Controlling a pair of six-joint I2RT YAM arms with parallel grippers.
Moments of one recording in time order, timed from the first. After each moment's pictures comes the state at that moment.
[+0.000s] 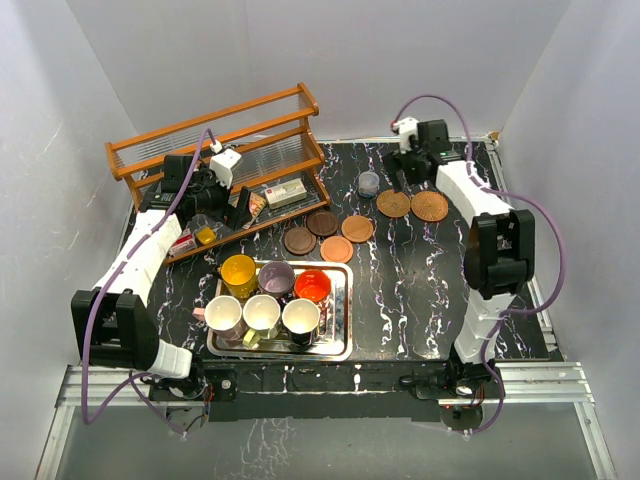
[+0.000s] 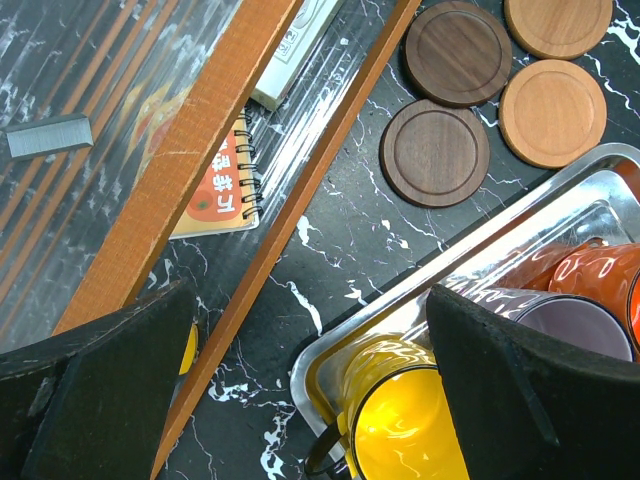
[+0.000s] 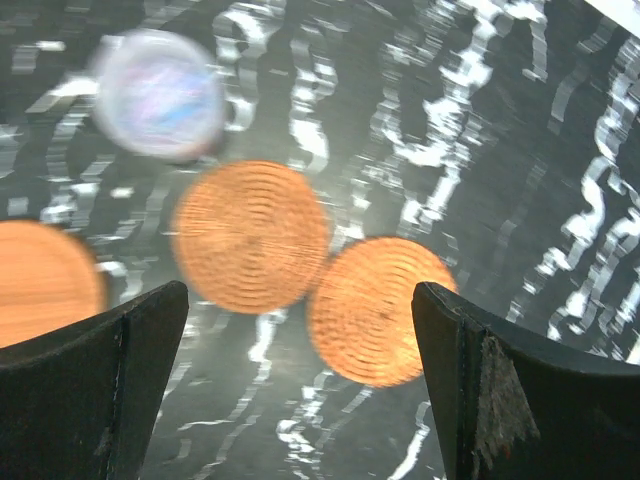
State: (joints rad) left arm -0.10 1.43 1.19 -0.52 0.45 0.35; right arm 0.09 1.94 1.61 -0.46 -0.07 -0.33
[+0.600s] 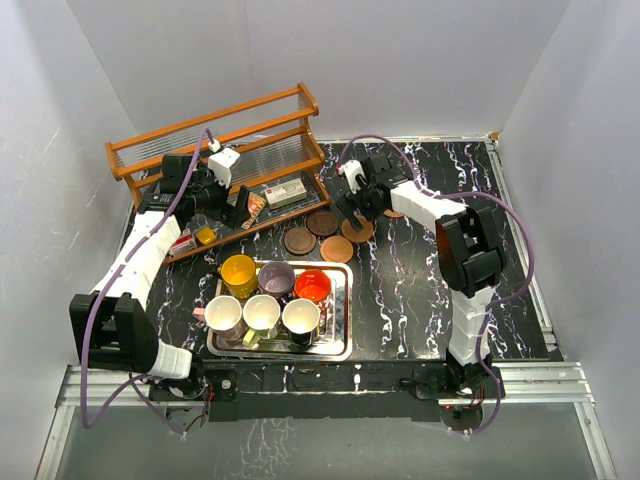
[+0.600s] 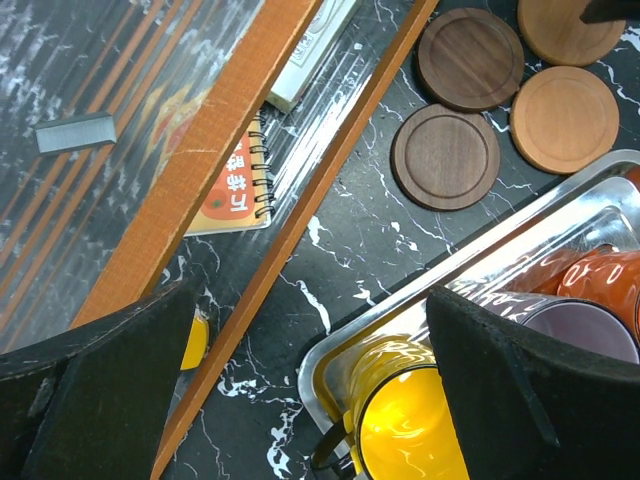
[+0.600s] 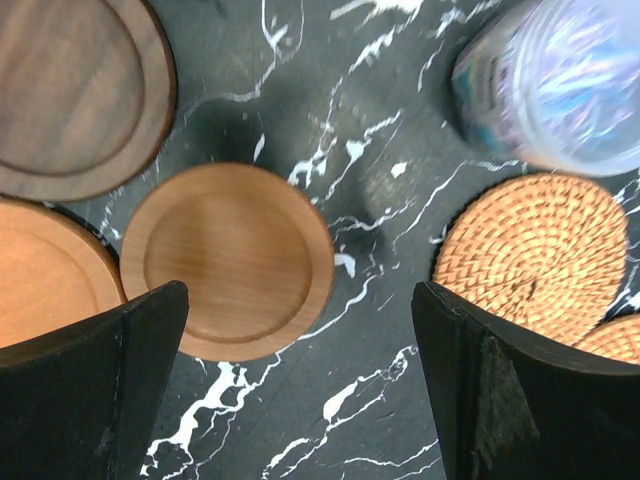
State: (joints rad) left arm -0.10 1.41 1.19 -0.52 0.43 0.34; right arm 0.38 2.01 1.50 -0.44 -0.10 -0.35
